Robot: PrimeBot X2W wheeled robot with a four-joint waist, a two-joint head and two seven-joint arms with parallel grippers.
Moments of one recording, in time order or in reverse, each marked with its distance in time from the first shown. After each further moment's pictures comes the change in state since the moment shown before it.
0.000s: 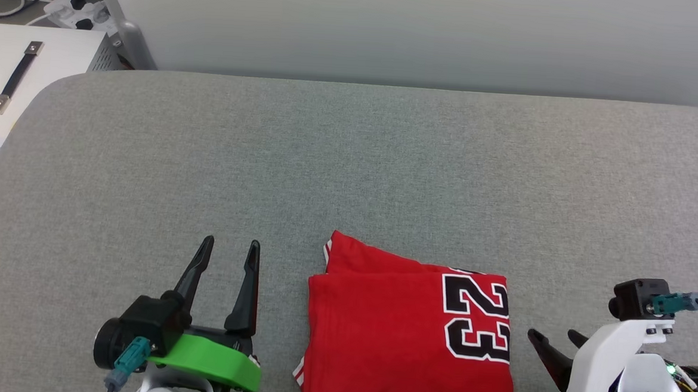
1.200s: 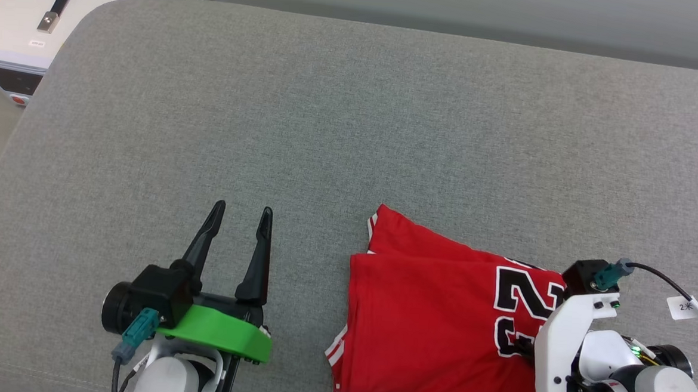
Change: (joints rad) left arm -0.090 -0.001 -0.029 -0.003 0.007 0.000 0.000; right arm -0.135 0.057 0.081 0.199 -0.105 0.000 0.274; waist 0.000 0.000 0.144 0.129
